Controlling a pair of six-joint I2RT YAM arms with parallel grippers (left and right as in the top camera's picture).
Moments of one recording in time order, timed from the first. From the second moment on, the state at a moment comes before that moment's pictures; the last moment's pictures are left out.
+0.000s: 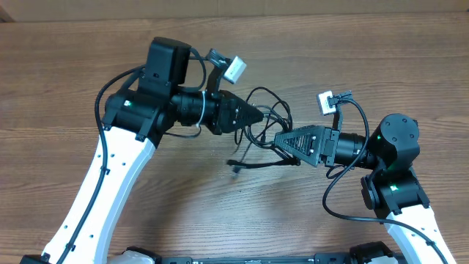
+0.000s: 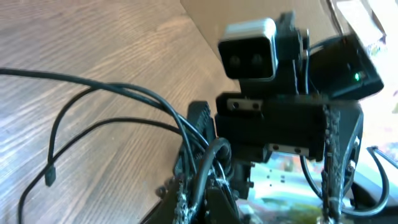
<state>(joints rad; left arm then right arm) -0.34 1.46 1.49 -0.87 1.03 -0.17 0.19 0.97 0.68 0.22 -1.17 1.05</state>
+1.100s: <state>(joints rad) -0.30 1.46 1.49 -0.55 1.00 -0.58 0.21 0.97 0.68 0.21 -1.42 0.70</state>
